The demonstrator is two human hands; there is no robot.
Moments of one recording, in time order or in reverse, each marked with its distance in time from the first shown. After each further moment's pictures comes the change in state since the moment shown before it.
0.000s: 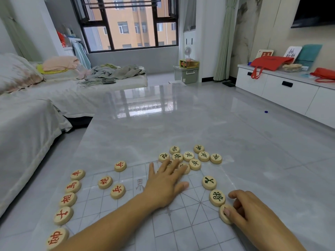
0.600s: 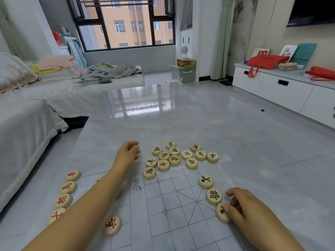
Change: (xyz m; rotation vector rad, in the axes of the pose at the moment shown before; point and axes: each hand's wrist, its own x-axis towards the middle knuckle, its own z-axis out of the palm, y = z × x) left_hand 0.023 -0.075 -0.040 -1.215 0.505 -0.526; right_hand -0.001 0.004 0.001 0.022 0.047 -0.011
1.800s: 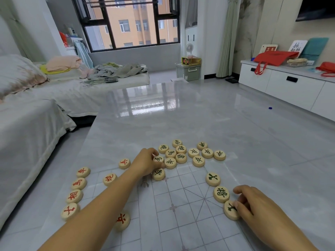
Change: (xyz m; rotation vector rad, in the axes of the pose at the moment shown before) left_hand -0.019 0.007 0.015 0.702 -0.271 0.079; right_hand -0.002 -0.003 -0.001 -0.021 -0.018 0.003
